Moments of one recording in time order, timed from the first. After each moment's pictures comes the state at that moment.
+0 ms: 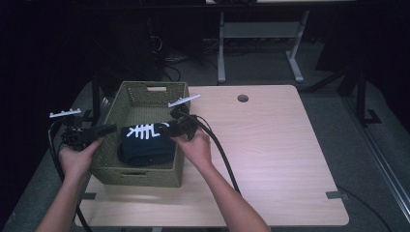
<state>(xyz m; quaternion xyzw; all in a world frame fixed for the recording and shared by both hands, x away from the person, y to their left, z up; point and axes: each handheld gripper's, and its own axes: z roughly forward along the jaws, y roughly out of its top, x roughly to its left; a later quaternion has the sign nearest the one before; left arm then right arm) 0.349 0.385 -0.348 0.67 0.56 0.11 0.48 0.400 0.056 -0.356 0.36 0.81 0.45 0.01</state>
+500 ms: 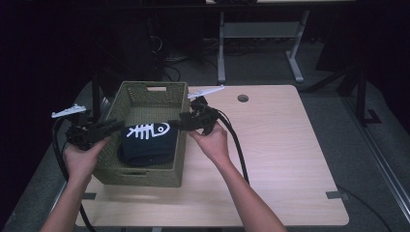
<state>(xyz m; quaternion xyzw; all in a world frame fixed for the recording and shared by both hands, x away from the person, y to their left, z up) 0.335 0.348 -0.323 0.69 0.49 0.13 0.51 0.393 0.002 -0.325 0.33 0.79 0.51 -0.01</state>
